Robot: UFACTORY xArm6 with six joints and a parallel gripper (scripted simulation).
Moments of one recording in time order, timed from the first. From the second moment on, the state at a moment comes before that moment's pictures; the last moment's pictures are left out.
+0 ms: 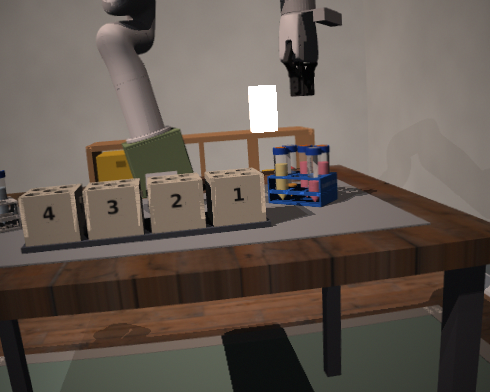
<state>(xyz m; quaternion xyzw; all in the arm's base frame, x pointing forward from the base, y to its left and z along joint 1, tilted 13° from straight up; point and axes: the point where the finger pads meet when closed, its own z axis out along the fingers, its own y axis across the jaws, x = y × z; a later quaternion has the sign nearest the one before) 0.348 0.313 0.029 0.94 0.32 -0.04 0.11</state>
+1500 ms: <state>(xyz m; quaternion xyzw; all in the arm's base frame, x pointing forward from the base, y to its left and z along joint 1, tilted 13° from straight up) 0.341 0.258 0.042 0.99 -0.02 0.00 0.11</state>
